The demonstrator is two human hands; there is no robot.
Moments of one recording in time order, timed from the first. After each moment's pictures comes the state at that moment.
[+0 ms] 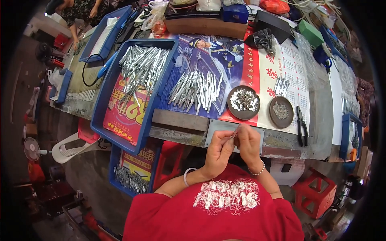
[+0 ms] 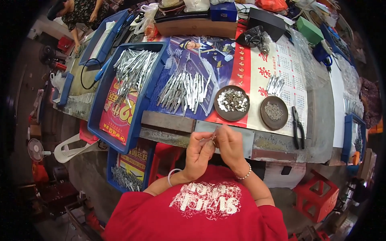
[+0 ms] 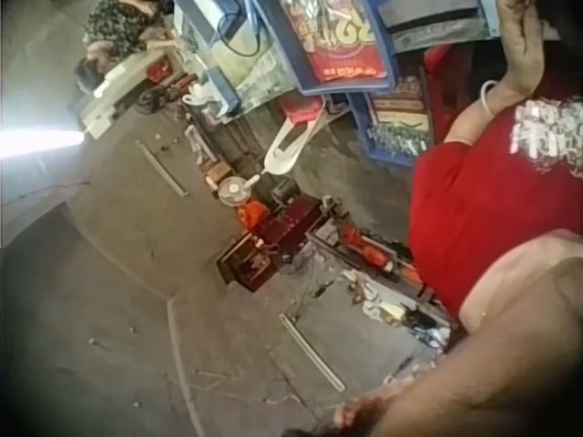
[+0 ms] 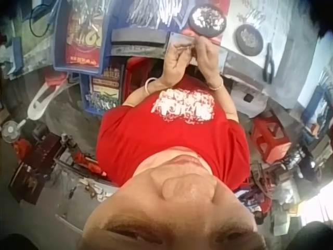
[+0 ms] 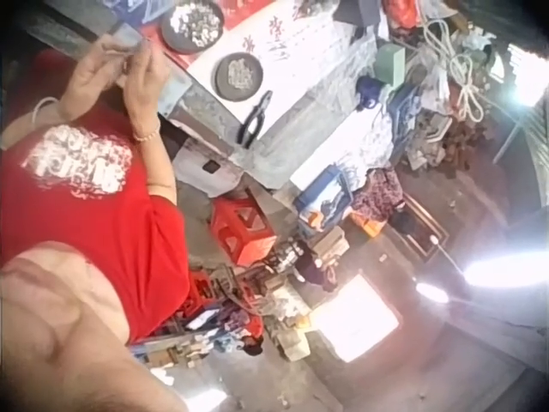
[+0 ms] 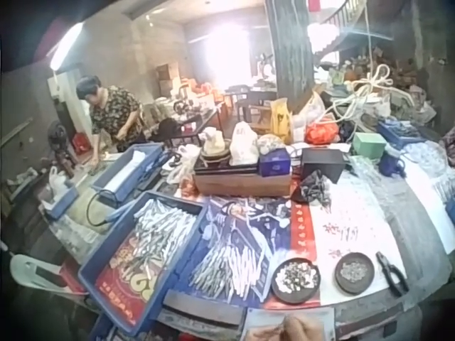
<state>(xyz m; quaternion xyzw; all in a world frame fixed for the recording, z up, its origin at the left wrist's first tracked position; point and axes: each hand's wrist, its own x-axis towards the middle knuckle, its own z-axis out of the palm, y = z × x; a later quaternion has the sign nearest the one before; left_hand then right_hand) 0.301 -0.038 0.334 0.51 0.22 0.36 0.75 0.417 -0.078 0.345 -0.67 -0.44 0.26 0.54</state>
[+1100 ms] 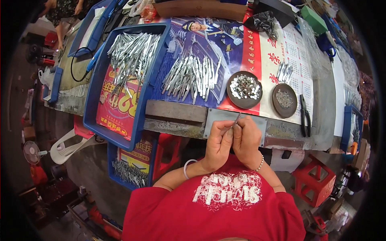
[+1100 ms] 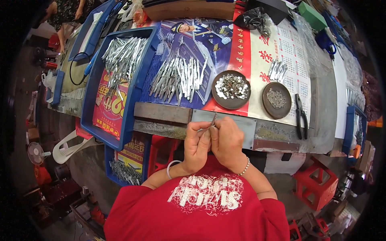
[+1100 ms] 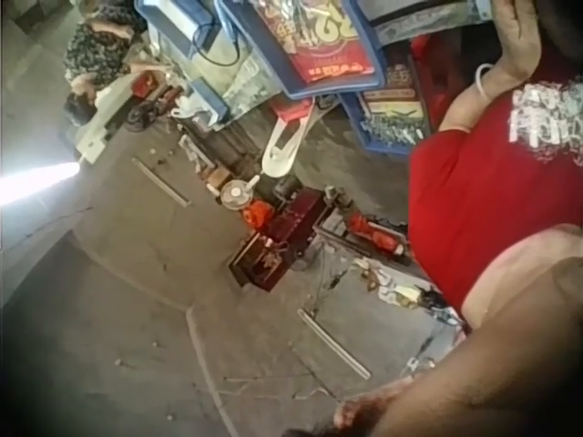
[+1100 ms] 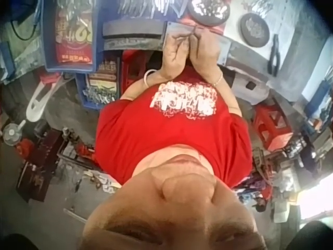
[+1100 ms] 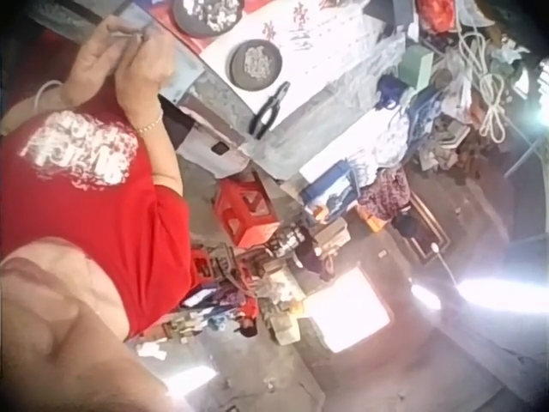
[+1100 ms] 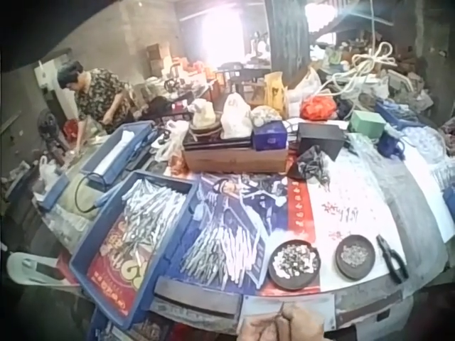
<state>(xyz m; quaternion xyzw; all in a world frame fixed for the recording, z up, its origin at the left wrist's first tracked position) 0.307 -0.033 0.328 0.49 0.22 0.36 0.77 0.411 -0.074 0.342 -0.68 -0.55 0.02 0.48</state>
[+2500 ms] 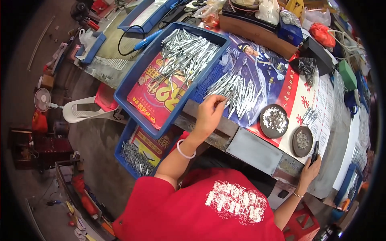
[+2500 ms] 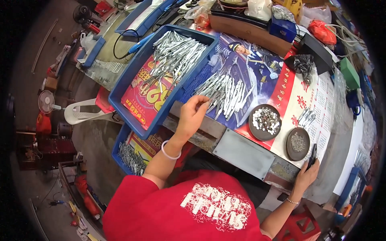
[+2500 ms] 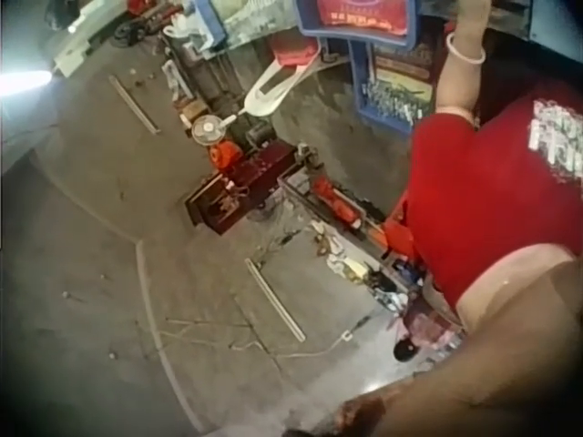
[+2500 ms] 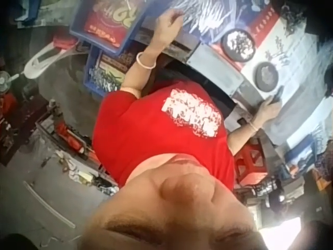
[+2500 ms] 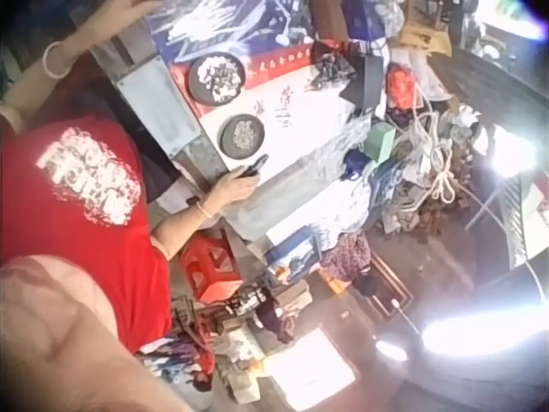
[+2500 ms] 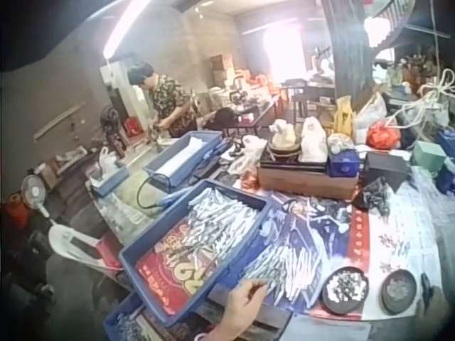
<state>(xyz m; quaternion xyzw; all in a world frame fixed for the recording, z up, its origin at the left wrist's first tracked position) 0.268 0.104 0.310 0.63 0.43 0.40 0.50 0.617 -0.214 0.262 -0.91 -0.37 -0.15 0.10</state>
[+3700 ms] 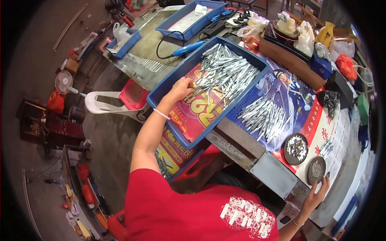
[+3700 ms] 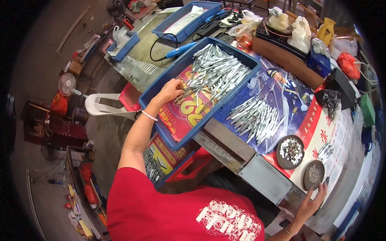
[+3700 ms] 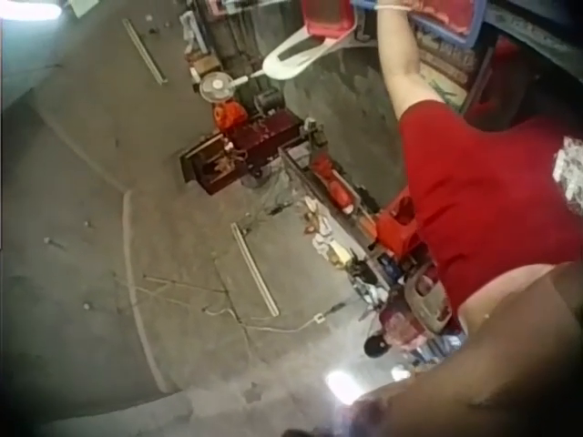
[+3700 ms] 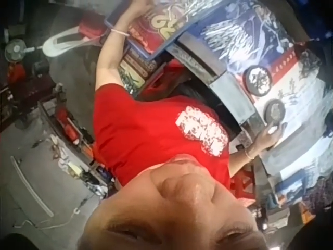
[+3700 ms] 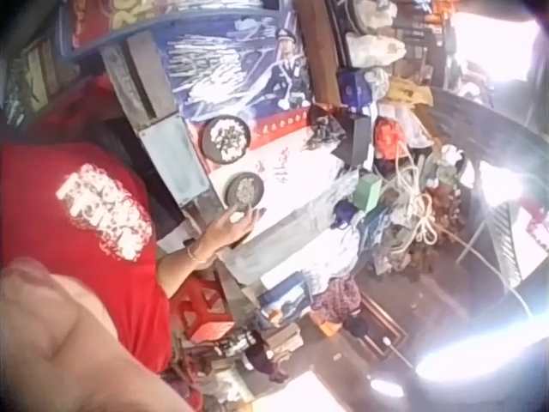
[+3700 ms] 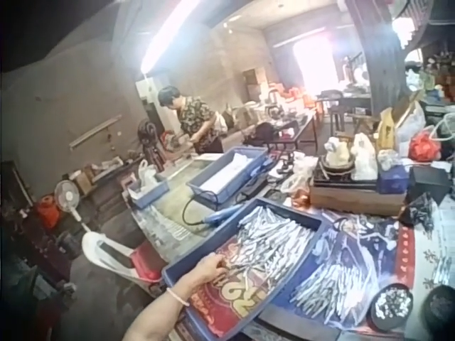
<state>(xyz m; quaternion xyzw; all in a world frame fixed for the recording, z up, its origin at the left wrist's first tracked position) 0.058 0.313 0.299 0.84 0.52 0.07 0.17 0.531 -0.150 0.340 -0.85 -0.46 -0.08 0.25</state>
